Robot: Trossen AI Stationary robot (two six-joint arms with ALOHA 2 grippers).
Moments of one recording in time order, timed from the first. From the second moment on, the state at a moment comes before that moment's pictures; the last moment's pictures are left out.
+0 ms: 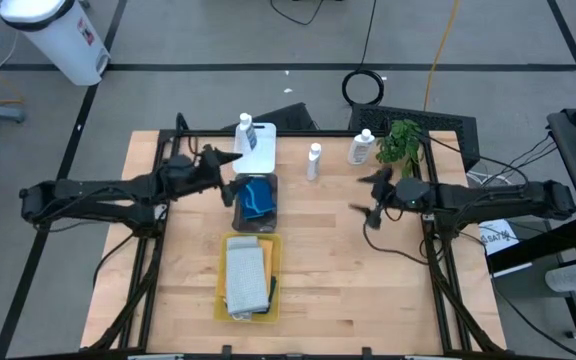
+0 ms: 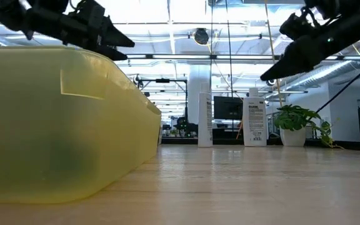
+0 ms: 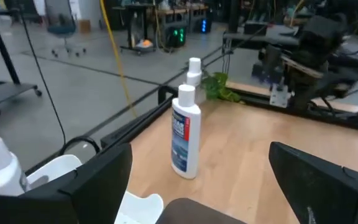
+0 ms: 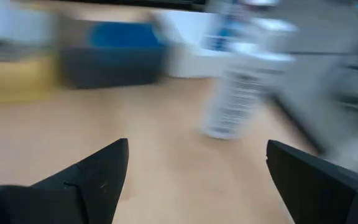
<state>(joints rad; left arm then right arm) 0.26 0.90 0.47 0.30 -0.16 -0.06 -0.06 0.75 0.41 -0.09 0.29 -0.04</state>
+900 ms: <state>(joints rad) 0.27 0.85 0.41 0.29 -0.16 -0.13 -0.35 0.83 0.36 -0.13 0.64 0.04</state>
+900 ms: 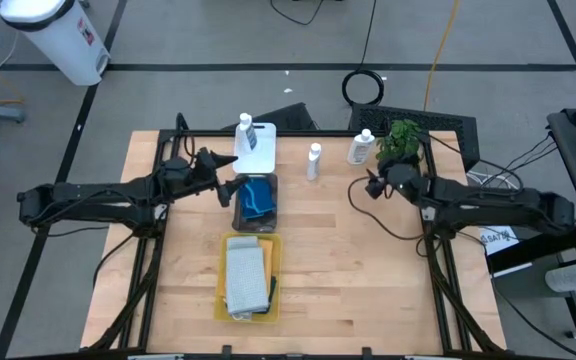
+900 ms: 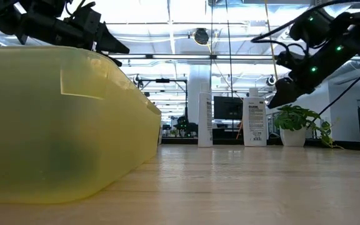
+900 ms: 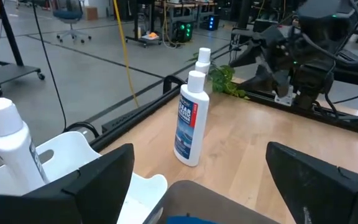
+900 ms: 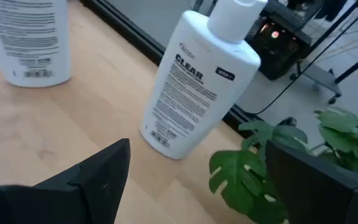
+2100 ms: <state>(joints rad) 0.27 0.85 0.41 0.29 -0.16 -0.11 -0.85 1.19 0.36 0.42 -0.04 -0.33</state>
